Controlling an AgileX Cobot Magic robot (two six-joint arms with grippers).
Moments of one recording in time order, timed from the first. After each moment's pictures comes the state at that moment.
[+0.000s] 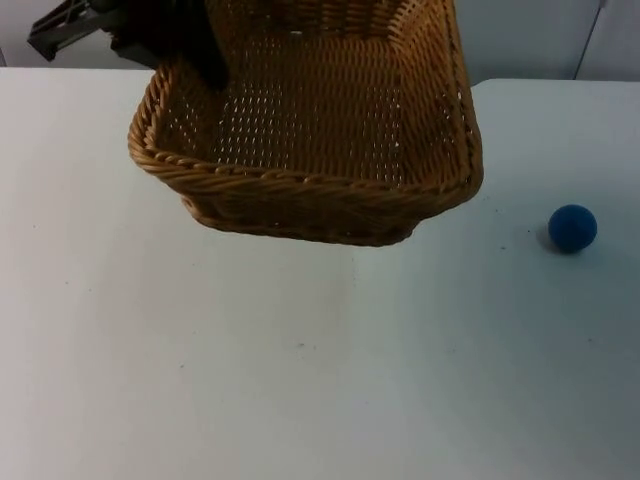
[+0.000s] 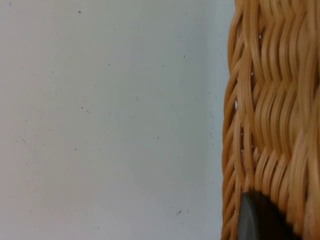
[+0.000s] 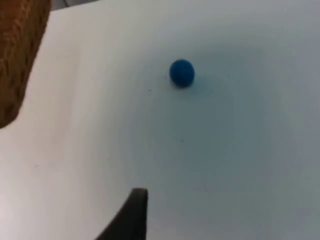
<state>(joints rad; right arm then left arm) -0.02 0.10 -0.60 0.12 1.17 0.11 -0.26 1.91 -1.55 -0.51 0.99 -0.03</state>
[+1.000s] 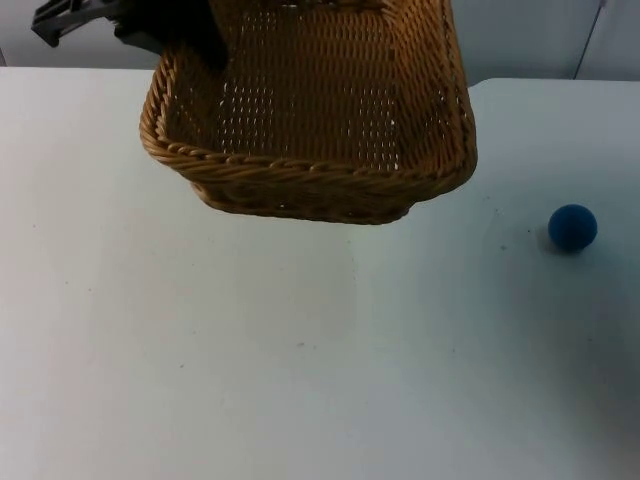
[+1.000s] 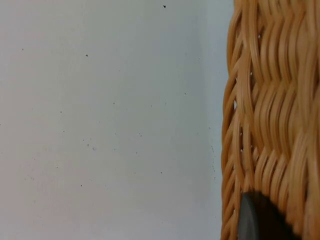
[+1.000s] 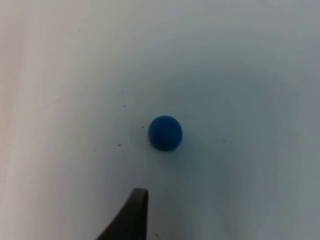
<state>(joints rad) 0.06 1.16 -0.90 -0.01 0.67 0.07 -0.26 1.91 -1.55 -0.50 0.90 -0.03</state>
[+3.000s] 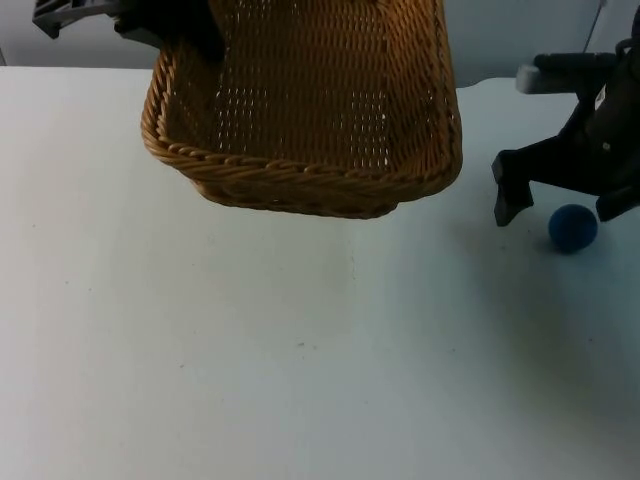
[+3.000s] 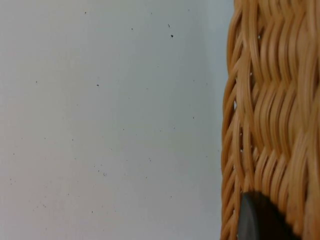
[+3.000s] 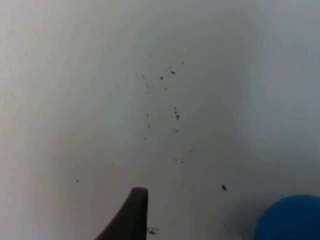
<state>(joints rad) 0.20 2.14 -1.34 -0.10 0.52 0.15 -0.26 1.91 -1.55 -0.49 0.84 -0.01</state>
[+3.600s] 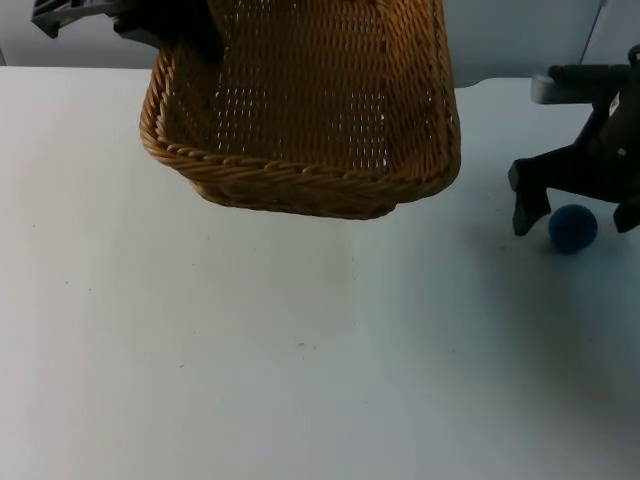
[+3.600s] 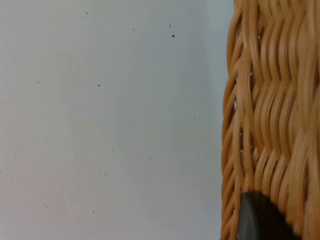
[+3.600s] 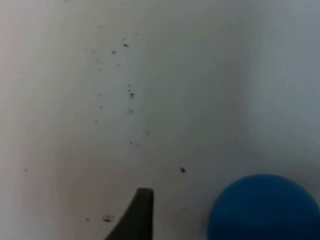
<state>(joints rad) 0.16 2.15 -1.34 -0.10 0.56 0.16 -0.26 1.91 -1.55 -0.48 0.84 -0.01</state>
